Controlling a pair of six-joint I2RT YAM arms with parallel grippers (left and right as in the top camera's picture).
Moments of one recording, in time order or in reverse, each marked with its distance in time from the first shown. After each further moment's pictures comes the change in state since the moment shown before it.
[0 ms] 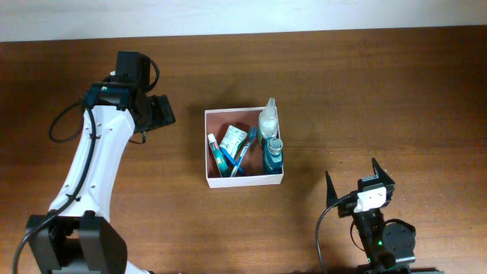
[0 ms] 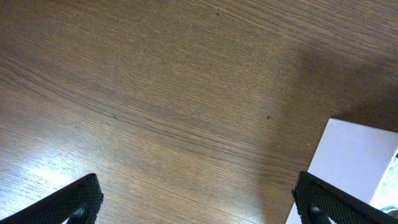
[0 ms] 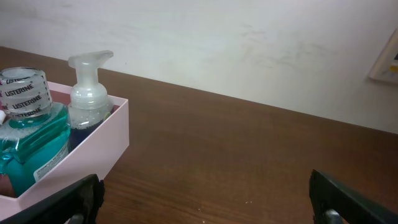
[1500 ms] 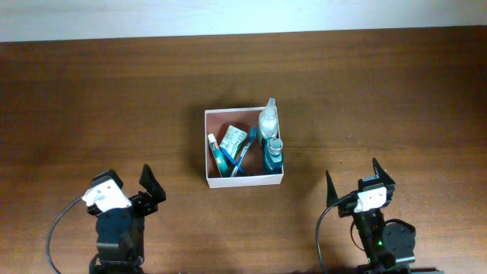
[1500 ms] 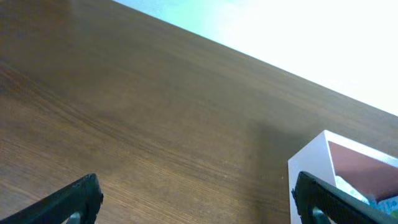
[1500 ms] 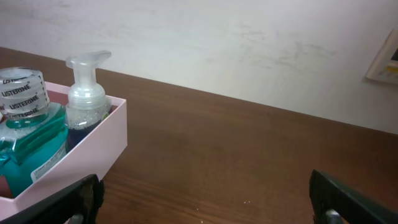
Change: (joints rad) left arm -0.005 -1.363 -1.218 0.739 -0.090 0.000; right arm 0.000 -0.002 0.000 -0.001 0.007 0.000
